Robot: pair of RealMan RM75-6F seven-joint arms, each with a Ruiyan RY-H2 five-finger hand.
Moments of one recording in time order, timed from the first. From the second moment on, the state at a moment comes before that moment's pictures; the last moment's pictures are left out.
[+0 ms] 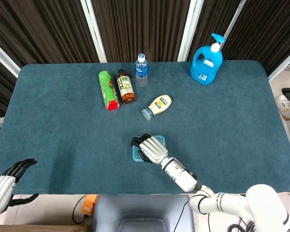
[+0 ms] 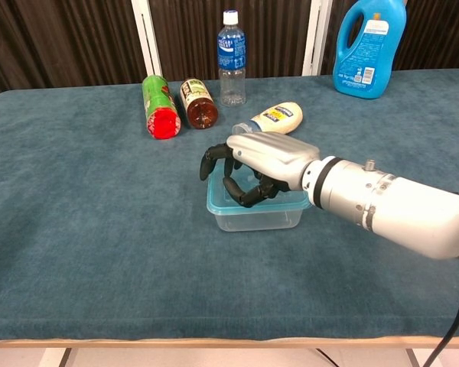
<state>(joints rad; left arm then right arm) -0.07 -0.94 0.09 -1.77 1.67 1.46 -0.18 0.82 -1.82 0.13 -1.22 -1.37 0.89 -0.10</state>
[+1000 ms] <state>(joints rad) -0.07 -0.95 0.09 -1.77 1.67 1.47 -0.17 0.67 -1.52 -0.03 -1.47 -1.63 1.14 -0.03</state>
